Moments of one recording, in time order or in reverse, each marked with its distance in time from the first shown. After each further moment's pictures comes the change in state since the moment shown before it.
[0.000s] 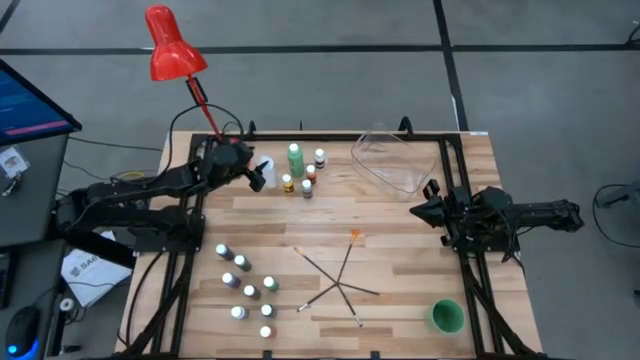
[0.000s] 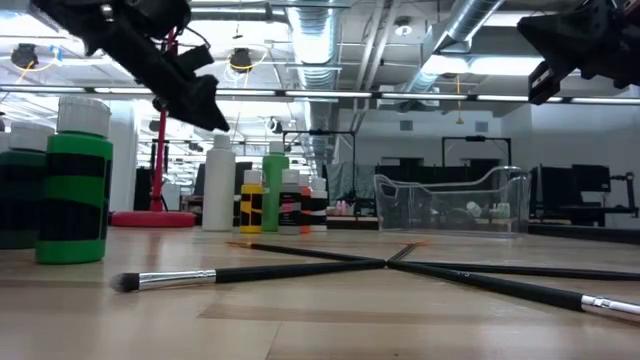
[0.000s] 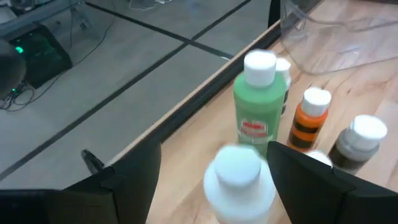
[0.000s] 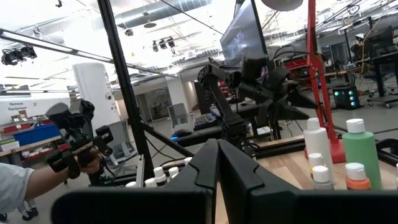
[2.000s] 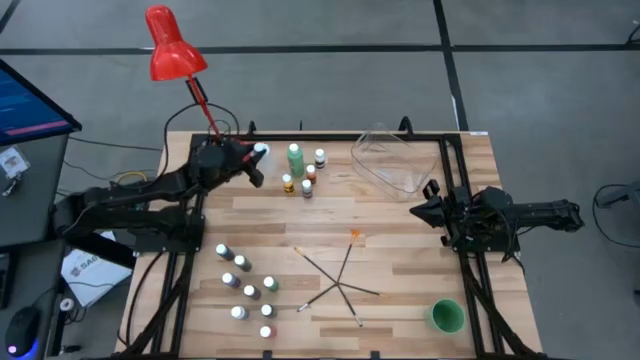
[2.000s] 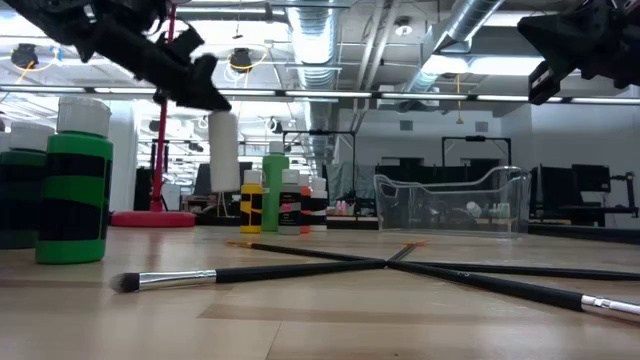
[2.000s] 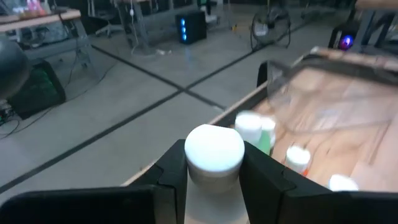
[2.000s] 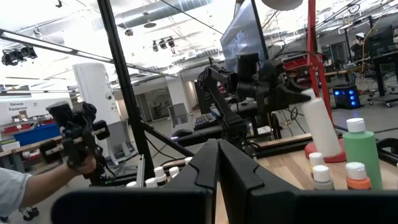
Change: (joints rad) left arm -0.018 -0.076 -0.051 0.238 0.020 -0.007; right arm 0.001 0.000 0.000 -0.001 -0.001 0.002
